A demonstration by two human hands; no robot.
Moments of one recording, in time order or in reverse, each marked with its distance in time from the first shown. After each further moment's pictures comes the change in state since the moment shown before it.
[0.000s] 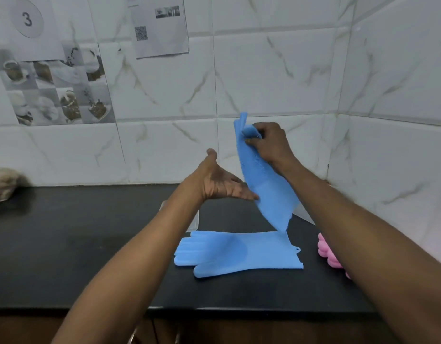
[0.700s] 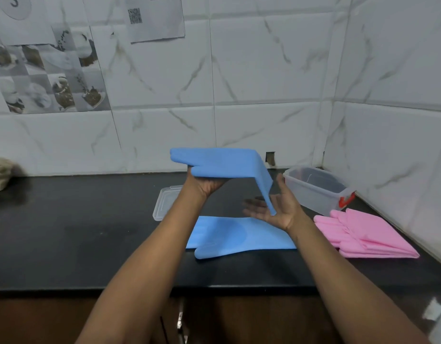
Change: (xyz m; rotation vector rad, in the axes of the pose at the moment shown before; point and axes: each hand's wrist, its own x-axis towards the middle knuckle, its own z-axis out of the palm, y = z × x) left_hand -0.006 -0.035 -0.023 -0.248 0.145 0.578; right_hand -0.124 0.104 0.030 1.291 -0.211 1.049
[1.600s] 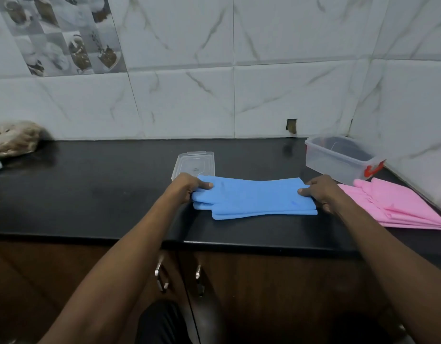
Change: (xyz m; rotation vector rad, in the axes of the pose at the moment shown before) left_hand -0.004 0.022 -0.144 1.211 0.377 -0.167; right_hand -0.019 -0.001 -0.057 -1.071 0.545 -0.157
